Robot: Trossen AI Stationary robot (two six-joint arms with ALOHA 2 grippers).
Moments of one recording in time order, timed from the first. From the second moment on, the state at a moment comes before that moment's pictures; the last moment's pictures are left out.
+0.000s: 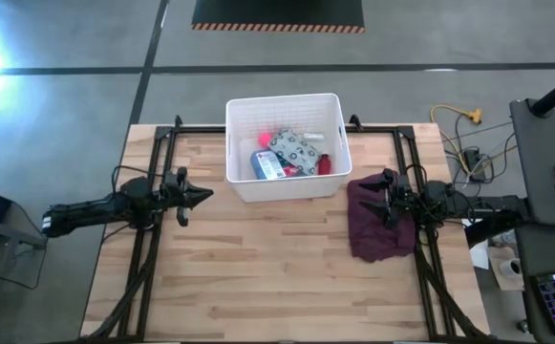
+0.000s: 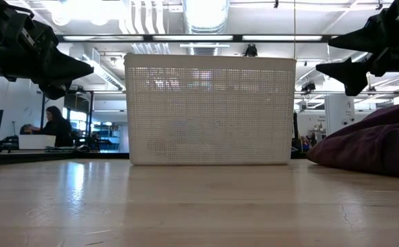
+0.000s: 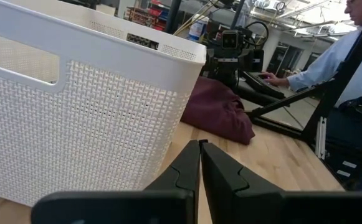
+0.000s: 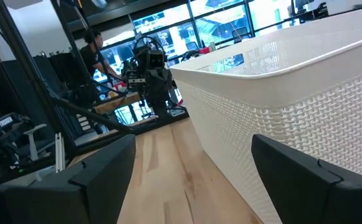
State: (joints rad) left arm 0.15 0.05 0.04 -0.08 -0.03 -0.29; right arm -0.01 0.02 0.01 0.09 0.13 0.34
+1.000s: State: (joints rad) left arm 0.15 0.05 0.04 -0.07 -0.03 -0.29; right arm -0.01 0.02 0.01 0.08 0.13 0.34
